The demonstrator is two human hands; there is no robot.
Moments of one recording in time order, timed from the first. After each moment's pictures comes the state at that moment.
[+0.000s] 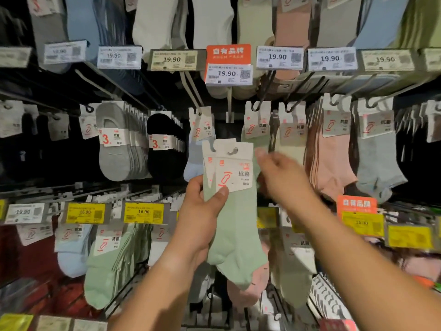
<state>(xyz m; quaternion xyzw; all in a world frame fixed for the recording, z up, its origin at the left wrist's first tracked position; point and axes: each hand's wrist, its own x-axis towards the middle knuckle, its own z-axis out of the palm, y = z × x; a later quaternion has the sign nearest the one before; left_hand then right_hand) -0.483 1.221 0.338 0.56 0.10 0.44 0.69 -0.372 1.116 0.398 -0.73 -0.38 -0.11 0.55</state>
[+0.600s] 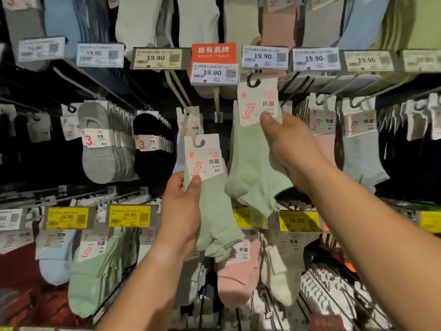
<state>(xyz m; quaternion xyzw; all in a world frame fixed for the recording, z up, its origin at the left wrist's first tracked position) -0.470 1.234 0.346 0.54 0.12 0.51 0.65 -0.354 1.106 0.454 -0.60 -0.39 -0.03 0.70</state>
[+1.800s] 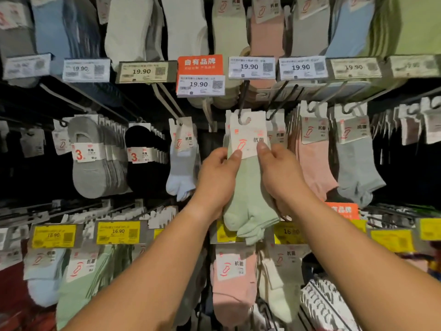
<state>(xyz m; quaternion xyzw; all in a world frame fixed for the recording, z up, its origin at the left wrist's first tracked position) -0.412 1.204 0.409 0.68 0.03 0.45 0.58 -0.331 1.117 0.418 -0.67 -0.35 -0.16 0.63</state>
